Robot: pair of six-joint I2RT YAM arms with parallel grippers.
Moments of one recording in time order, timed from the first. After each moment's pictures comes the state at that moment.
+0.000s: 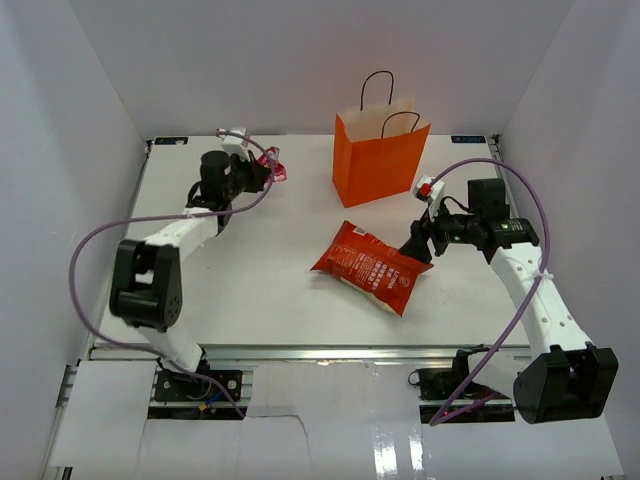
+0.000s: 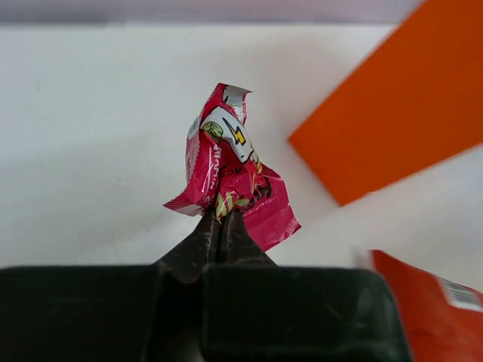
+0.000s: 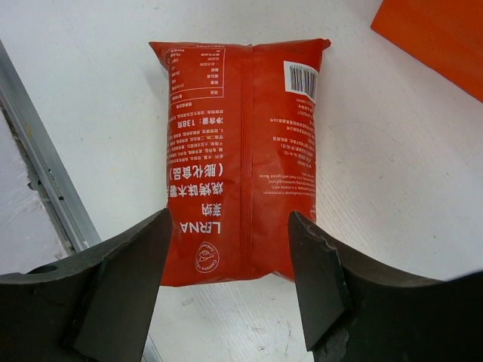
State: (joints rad) left arm -0.20 1.81 1.15 0.37 0.24 -0.23; right arm 0.13 1.15 1.03 -0.72 -0.79 -0.56
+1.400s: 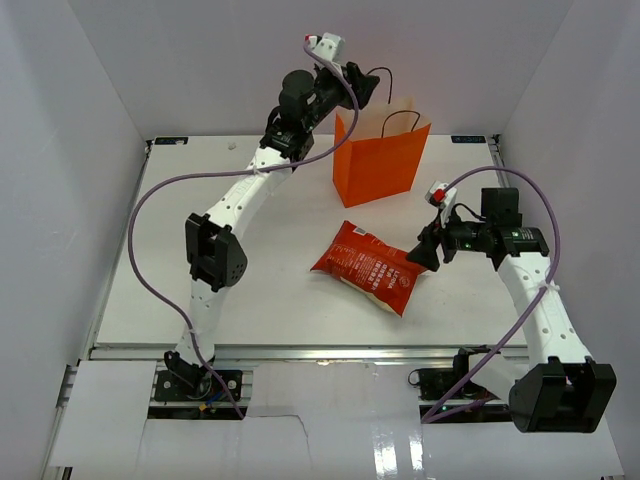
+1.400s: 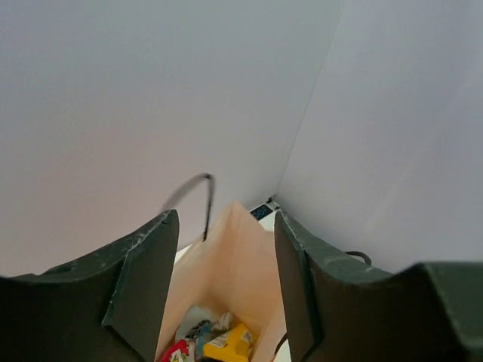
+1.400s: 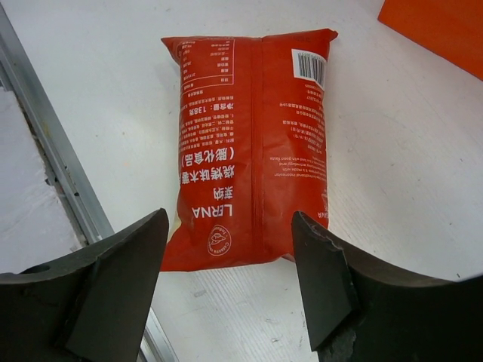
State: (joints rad) left arm -0.56 2.24 2.34 0.15 0.19 -0.22; right arm 0.04 1.07 0.98 -0.75 -0.88 -0.58
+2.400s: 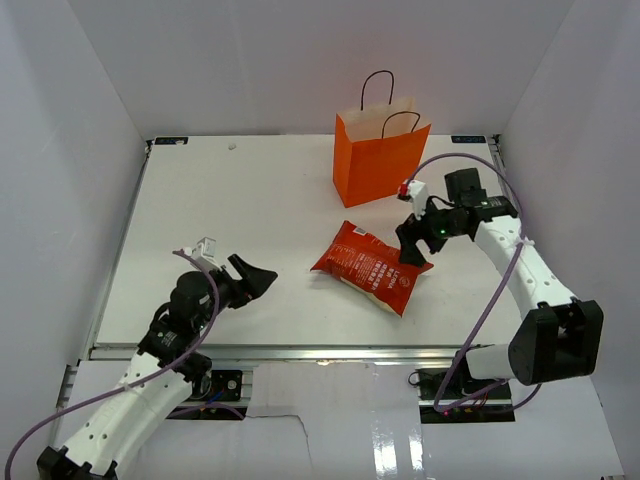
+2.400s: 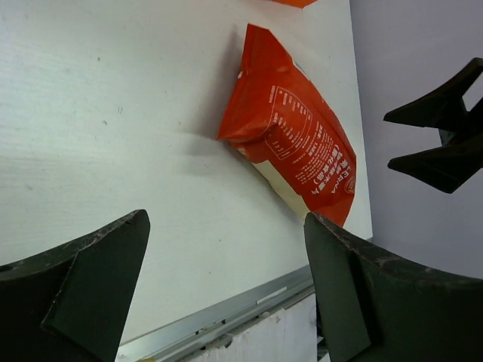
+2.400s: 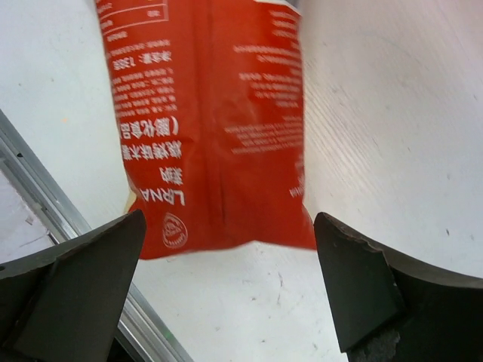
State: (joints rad) left arm -0.48 0.40 0.37 -0.28 0.05 -0.86; right arm 0.27 1.36 1.15 -0.87 -0.53 -0.60
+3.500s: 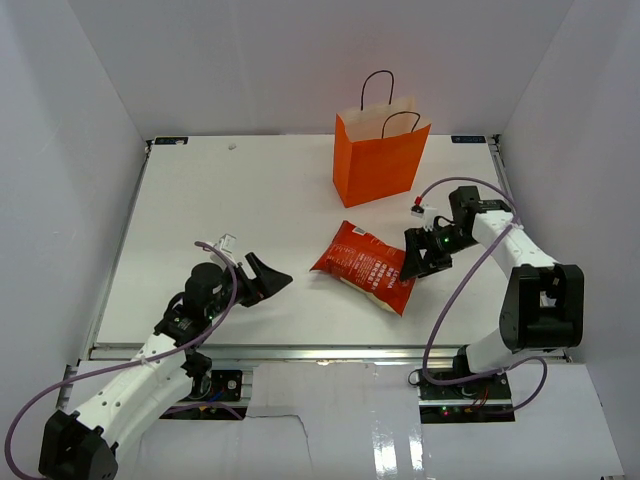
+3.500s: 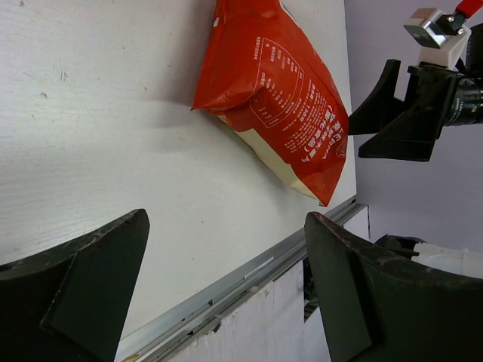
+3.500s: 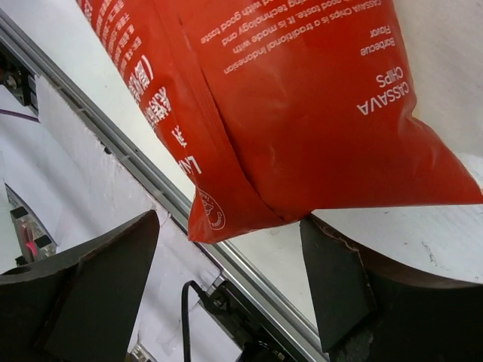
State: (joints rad) left arm -0.48 0.64 0.30 -0.03 0.25 -0.91; right arm 0.07 1.49 1.04 -0.98 -0.71 -0.32
